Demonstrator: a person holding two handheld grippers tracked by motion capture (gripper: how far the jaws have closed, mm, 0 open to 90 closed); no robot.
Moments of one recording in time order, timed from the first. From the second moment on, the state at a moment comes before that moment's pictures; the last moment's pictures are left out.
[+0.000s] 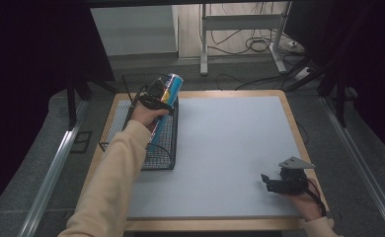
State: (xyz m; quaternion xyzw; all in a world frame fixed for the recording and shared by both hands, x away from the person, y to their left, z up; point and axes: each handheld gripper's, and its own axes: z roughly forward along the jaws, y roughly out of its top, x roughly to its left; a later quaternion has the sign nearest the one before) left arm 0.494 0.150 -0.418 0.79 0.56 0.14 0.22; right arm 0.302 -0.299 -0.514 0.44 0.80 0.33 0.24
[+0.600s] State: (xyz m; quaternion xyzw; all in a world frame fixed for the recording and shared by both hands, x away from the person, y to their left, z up) left arm 0.441 0.168 -0.380 0.79 0.50 0.11 0.34; right arm 0.302 -0.298 -0.511 0.44 0.80 0.33 0.24
